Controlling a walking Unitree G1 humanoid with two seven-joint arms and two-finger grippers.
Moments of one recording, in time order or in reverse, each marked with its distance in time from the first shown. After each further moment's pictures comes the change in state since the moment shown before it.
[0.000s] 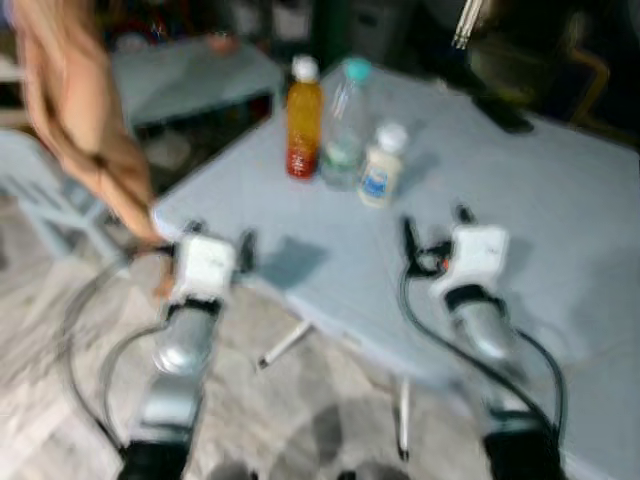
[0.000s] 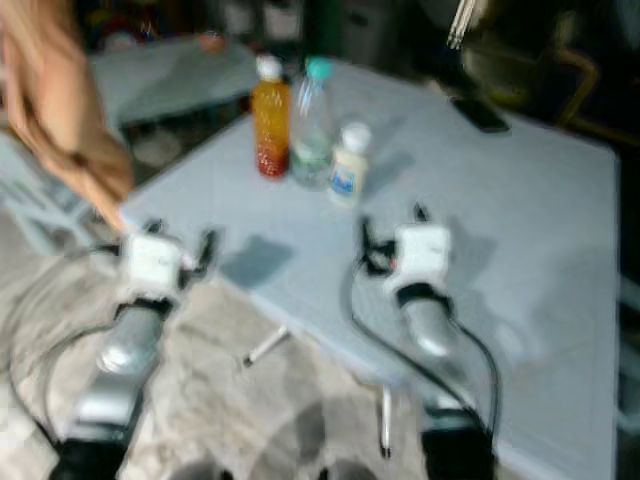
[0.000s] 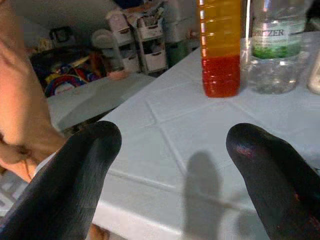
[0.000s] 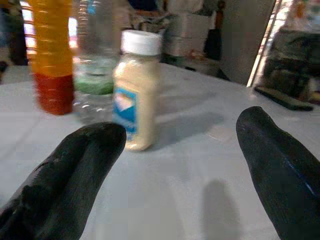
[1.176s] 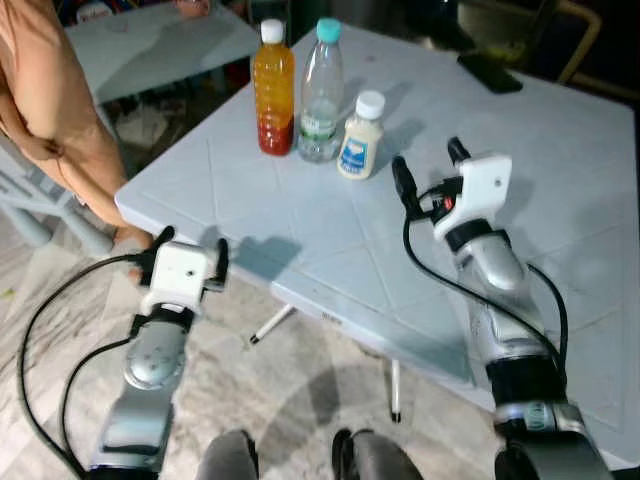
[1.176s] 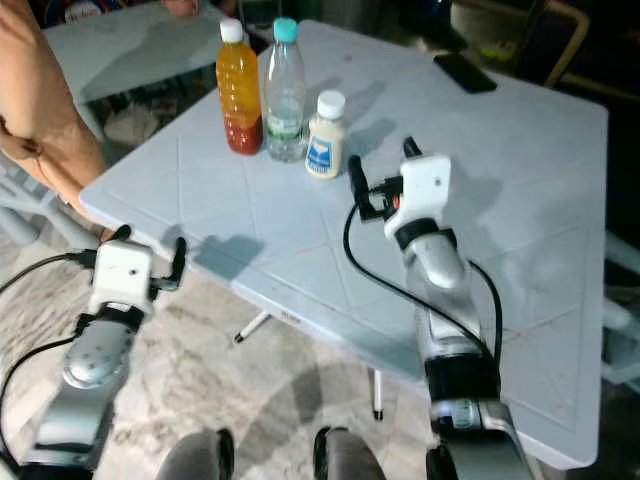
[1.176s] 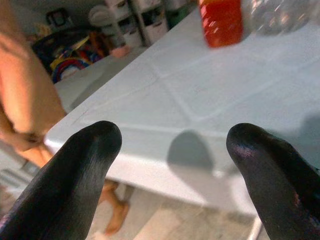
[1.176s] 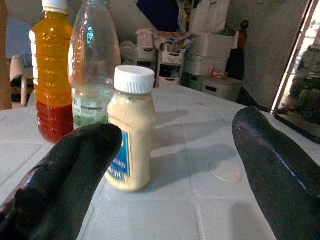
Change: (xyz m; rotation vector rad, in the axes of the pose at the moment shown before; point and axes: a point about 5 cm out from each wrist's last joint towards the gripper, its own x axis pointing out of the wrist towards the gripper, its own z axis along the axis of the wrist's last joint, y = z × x) left arm -0.024 0.036 -0.001 0.105 0.051 0.083; right arm 0.062 0.000 0.057 -0.016 -0.167 0.218
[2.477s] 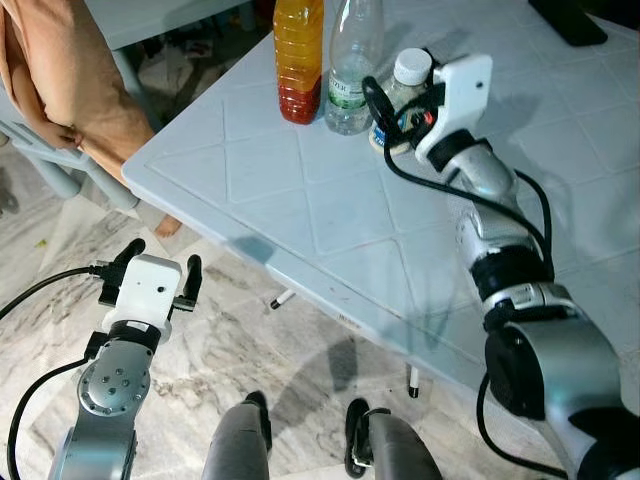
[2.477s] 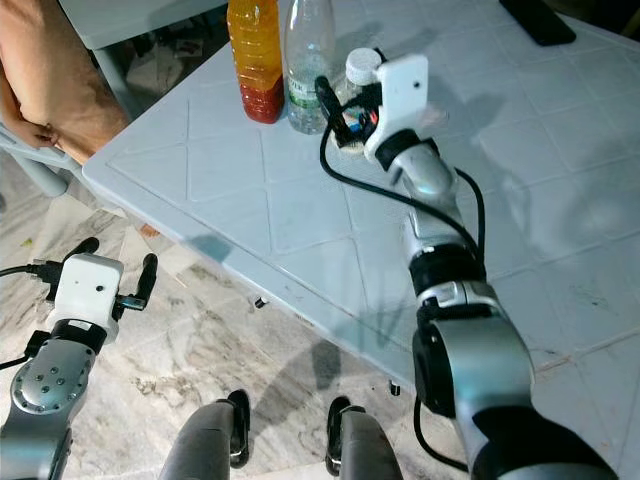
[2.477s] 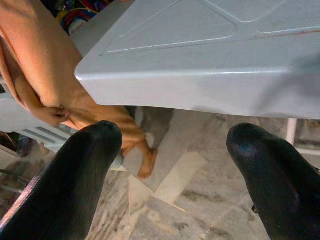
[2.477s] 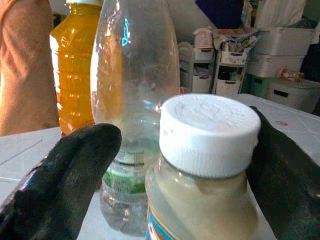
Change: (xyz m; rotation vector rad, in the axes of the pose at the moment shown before) left arm -0.026 0.023 0.004 0.095 0.073 -0.025; right arm 0.077 0.003 0.047 -0.016 -0.095 0.171
